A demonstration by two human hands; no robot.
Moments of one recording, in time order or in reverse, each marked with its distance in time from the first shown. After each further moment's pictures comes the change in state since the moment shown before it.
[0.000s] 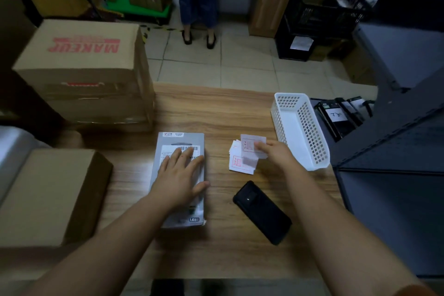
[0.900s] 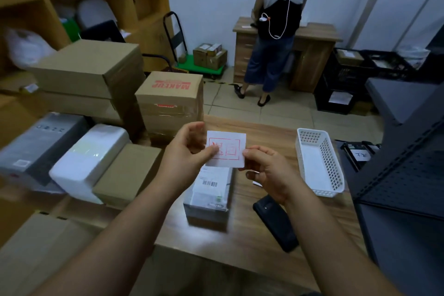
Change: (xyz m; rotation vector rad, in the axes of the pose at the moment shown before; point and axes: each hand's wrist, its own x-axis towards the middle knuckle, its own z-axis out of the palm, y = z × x) left_hand -0.155 0.062 -0.141 -1.044 0.649 -0.127; right_hand -0.237 -0.074 0.021 0.482 -0.476 -0.319
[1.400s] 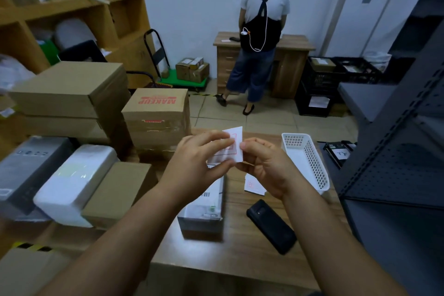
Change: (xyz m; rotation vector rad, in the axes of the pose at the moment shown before) left_hand 0.003 0.023 0.008 0.636 -0.158 0.677; right_hand -0.021 -0.030 0.005 0.061 -0.049 -0.140
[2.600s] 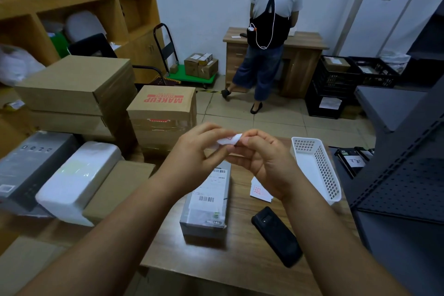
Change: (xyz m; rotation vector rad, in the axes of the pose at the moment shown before) left_hand 0.025 -0.014 -0.014 -0.215 0.012 -0.120; right_hand 0.027 -0.008 0.009 0.110 -0.165 -0.104
